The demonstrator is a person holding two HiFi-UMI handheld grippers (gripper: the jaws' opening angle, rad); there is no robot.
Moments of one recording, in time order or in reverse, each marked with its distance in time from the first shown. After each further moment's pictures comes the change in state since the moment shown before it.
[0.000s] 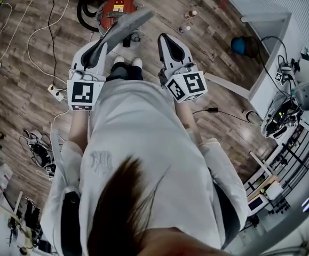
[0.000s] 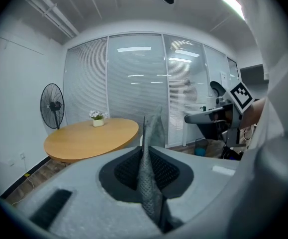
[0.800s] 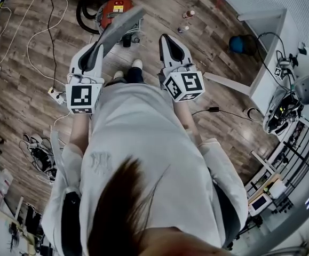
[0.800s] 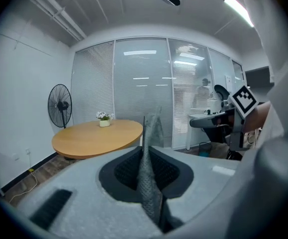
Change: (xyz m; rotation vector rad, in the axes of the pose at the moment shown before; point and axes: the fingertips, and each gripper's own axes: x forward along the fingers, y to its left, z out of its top) left arm -0.033 0.004 -0.008 -0.043 -0.027 0.060; right arm -0.016 0.009 -0.010 -0.025 0.031 -0.104
